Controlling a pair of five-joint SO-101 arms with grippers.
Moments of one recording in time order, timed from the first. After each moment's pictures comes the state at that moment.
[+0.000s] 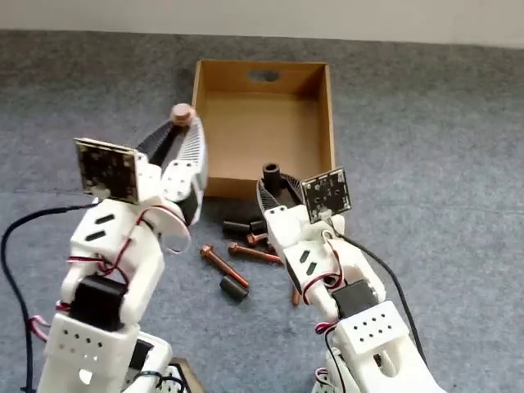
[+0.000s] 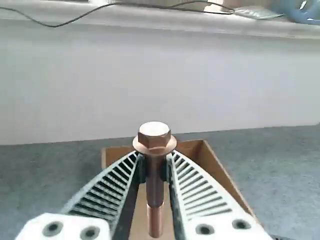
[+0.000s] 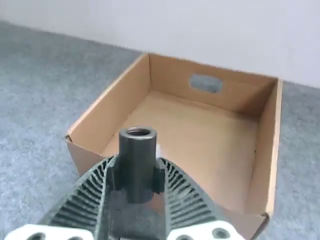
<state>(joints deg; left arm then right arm) 12.3 -69.8 52.2 29.6 6.6 -26.2 -62.6 77.1 8.7 0.7</state>
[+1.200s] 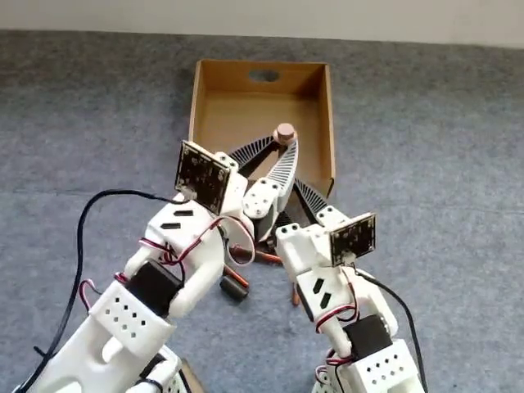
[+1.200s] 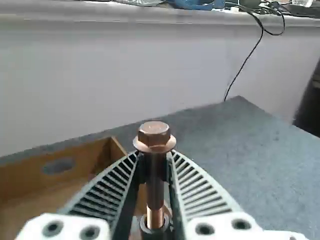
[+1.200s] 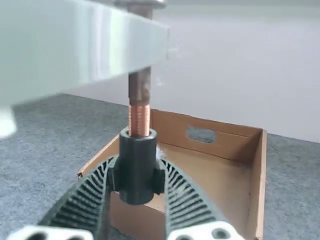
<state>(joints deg) 31.3 -57.3 53.6 16.0 6.7 -26.4 -91.9 88.5 12.2 0.7</state>
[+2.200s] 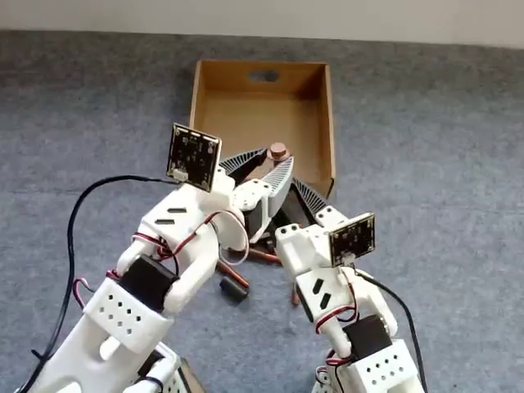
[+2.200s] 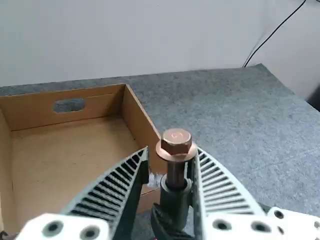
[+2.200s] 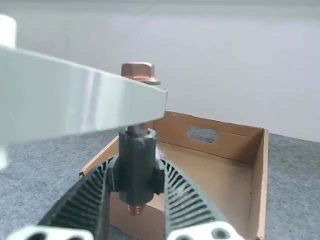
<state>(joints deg) 27.5 -56.9 50.2 30.7 15.3 -26.5 -92.0 88.8 12.2 0.7</state>
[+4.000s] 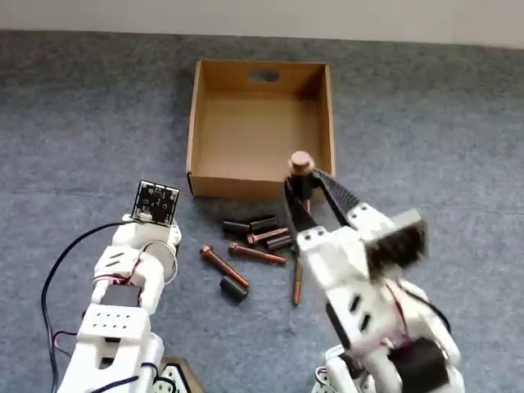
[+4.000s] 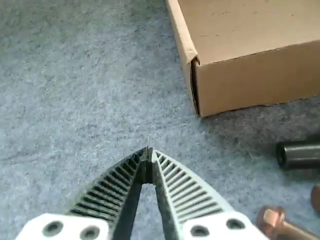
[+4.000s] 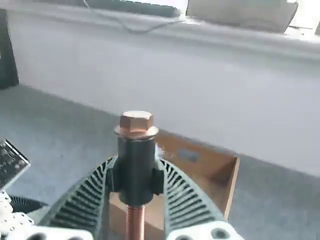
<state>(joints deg) -3.6 -60.6 91.4 13.7 -11.8 -26.5 -79.8 49.1 47.3 5.8</state>
